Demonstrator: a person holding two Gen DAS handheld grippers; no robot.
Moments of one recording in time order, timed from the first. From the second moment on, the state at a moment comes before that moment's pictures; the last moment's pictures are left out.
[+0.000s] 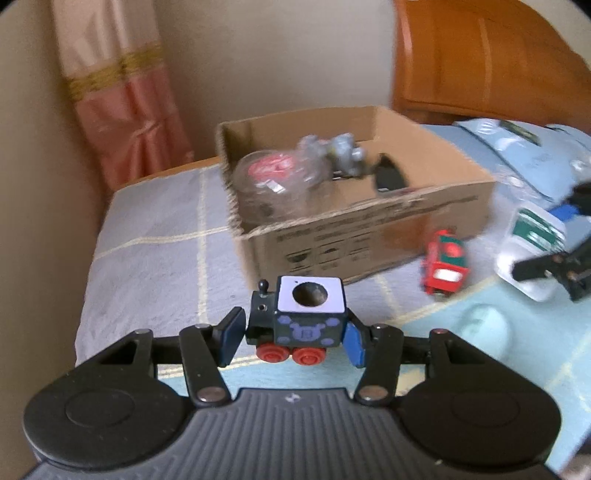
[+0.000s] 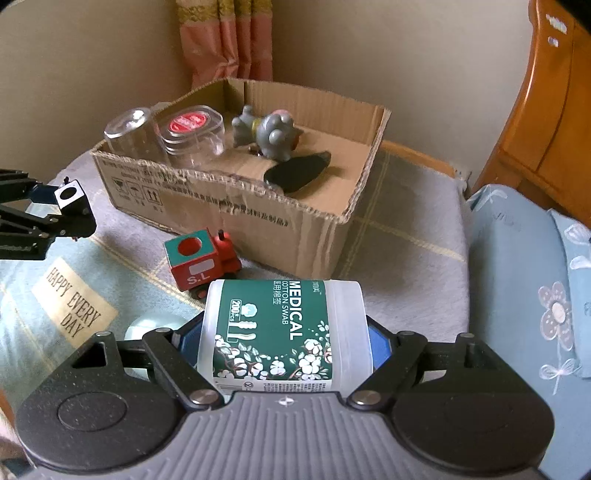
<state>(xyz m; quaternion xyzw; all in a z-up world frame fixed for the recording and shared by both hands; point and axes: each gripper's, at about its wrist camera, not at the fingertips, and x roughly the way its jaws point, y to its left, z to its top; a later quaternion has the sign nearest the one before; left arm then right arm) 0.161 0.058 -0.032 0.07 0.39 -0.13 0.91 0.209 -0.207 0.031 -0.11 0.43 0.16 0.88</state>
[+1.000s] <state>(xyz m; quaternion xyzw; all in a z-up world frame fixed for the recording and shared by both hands) 0.165 0.012 -0.041 0.09 0.40 -0.12 0.90 0.212 -0.216 0.082 -0.09 0.37 0.17 0.91</state>
